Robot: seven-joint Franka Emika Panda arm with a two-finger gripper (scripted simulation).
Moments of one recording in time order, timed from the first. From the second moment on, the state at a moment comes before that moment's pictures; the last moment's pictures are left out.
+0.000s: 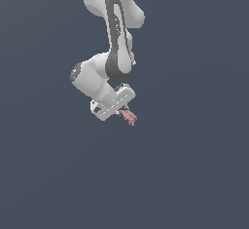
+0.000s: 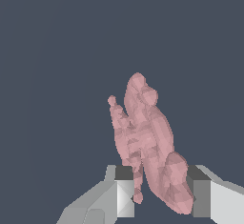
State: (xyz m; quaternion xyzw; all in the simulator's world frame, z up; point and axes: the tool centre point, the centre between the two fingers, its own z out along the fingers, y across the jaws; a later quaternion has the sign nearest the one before) arm -0.056 -0.006 0.106 -0.94 -0.17 -0.04 0.29
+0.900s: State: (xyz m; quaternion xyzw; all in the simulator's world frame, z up) arm -0.141 0.027 0.175 -0.94 -0.17 -0.04 0.29
